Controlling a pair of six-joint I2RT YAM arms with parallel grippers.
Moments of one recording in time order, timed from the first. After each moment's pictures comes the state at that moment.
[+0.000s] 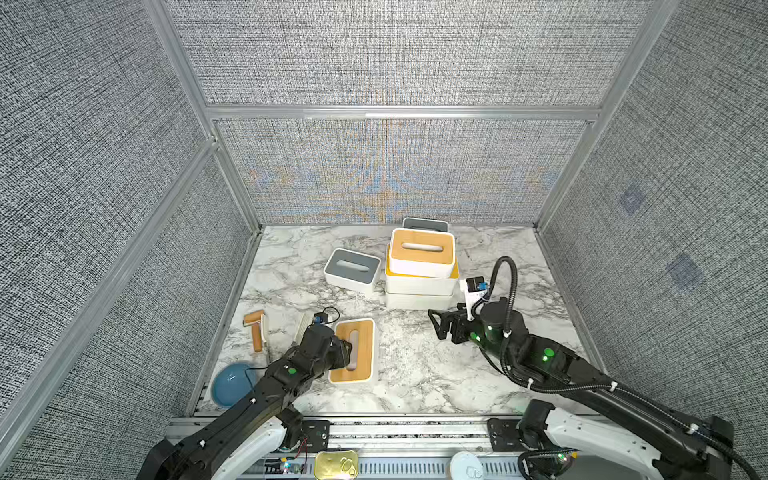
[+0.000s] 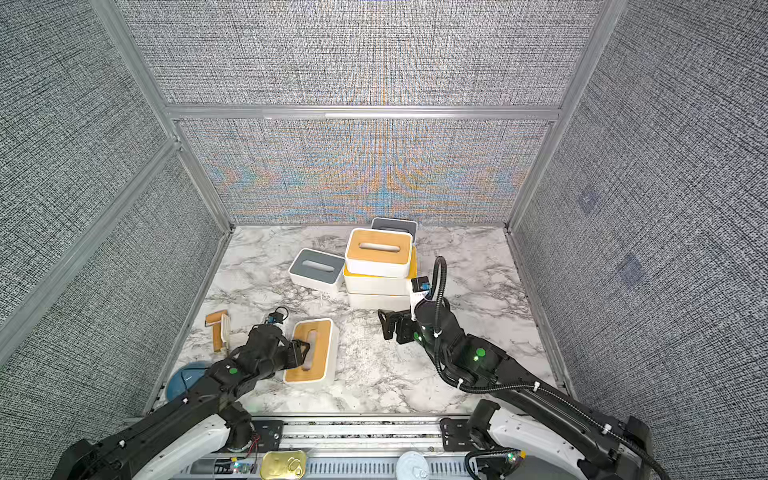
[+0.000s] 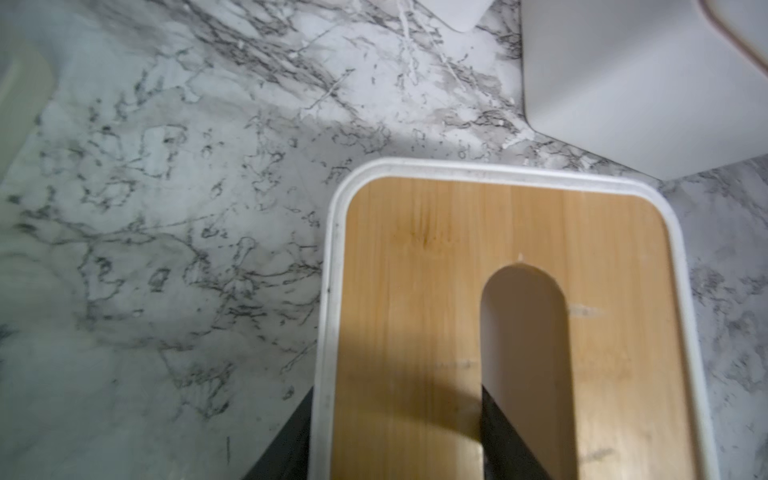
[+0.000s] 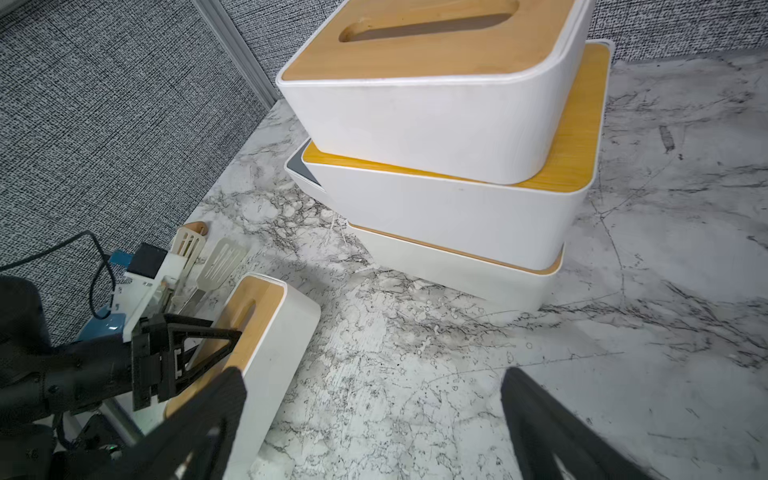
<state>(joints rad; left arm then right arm) -0.58 0.80 0.30 -0.30 0.02 -0.65 0.88 0.87 0.74 -0.32 0.24 0.51</state>
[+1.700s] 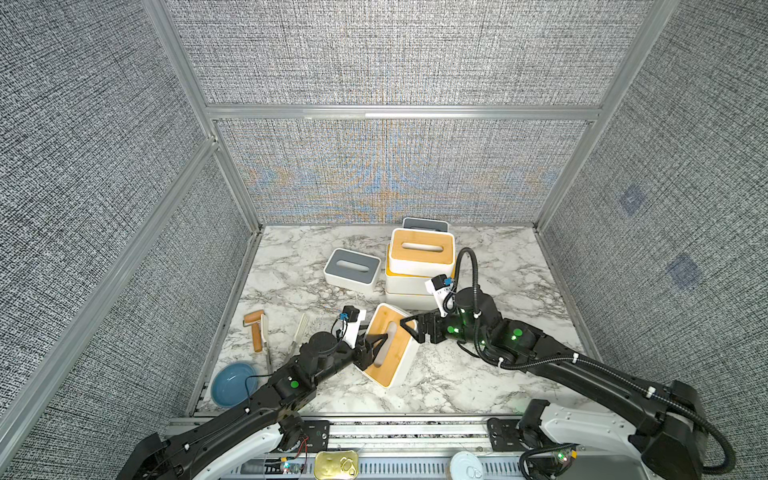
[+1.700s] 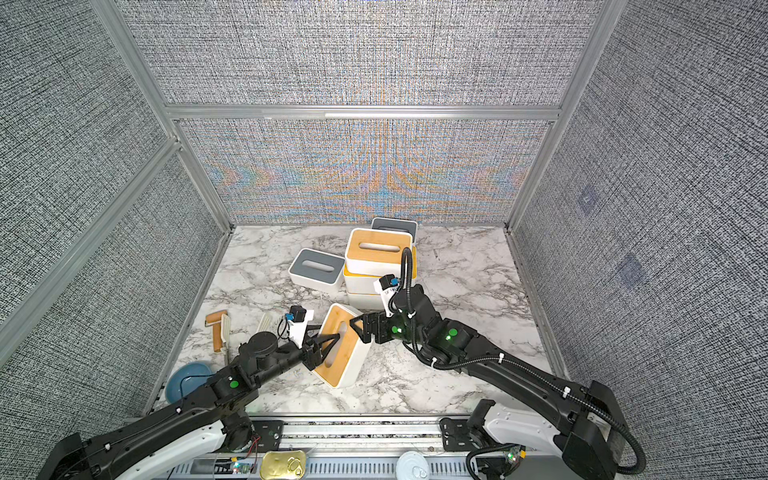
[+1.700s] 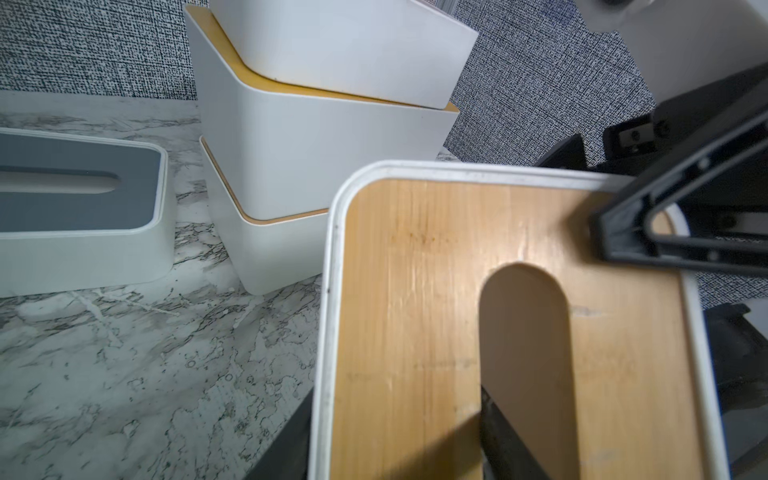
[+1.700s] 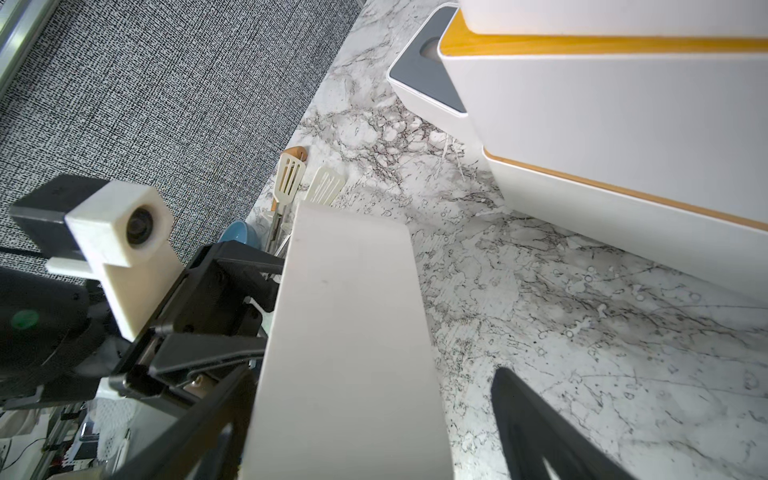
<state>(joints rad) -0.84 0.74 0.26 0.22 0.10 -0.37 0.86 1.11 0.83 -0.23 -0.17 0.61</state>
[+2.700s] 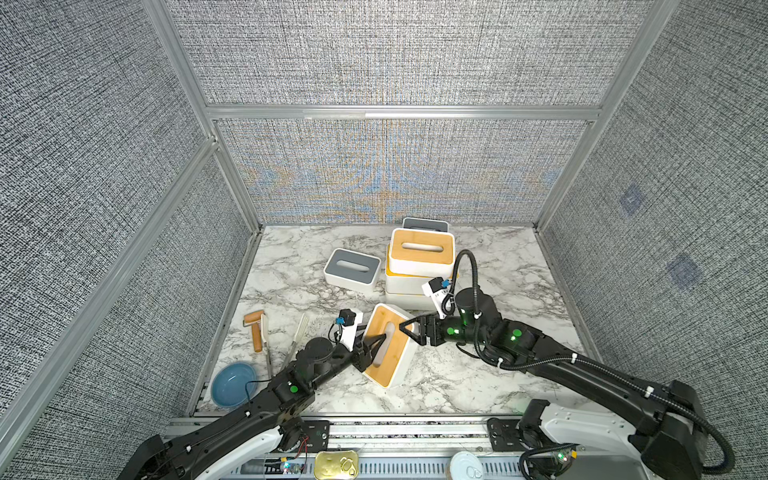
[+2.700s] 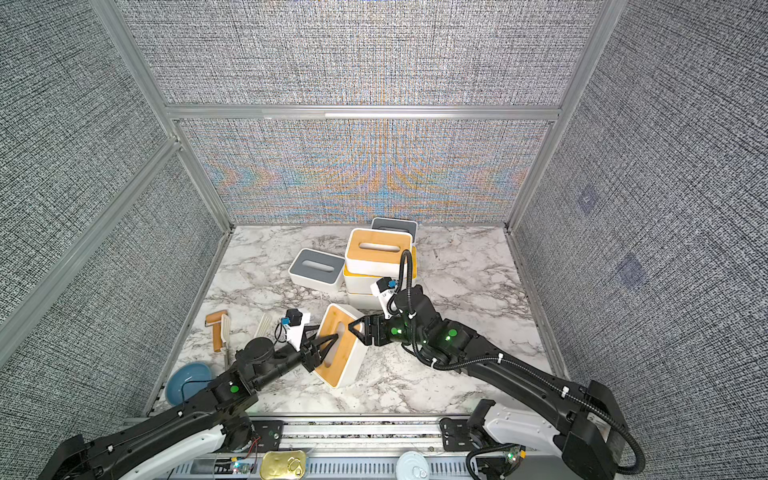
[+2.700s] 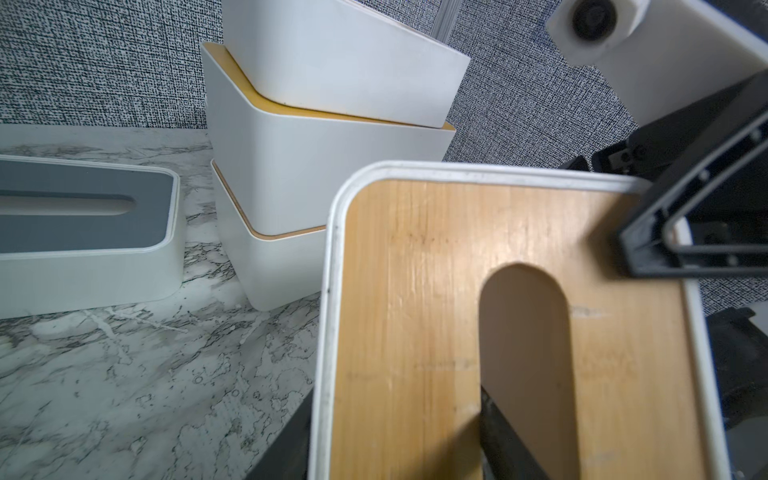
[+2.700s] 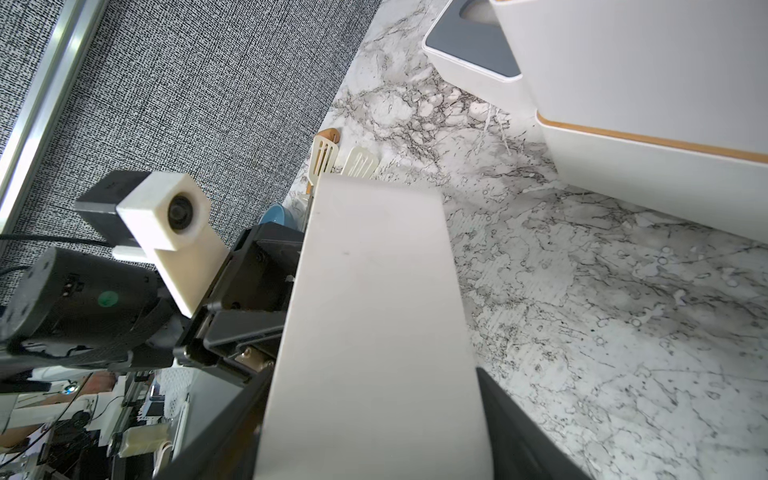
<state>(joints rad) -0.85 0.72 0.20 0.32 0.07 -0.35 0.85 1.11 0.82 -0.20 -0.29 0.67</state>
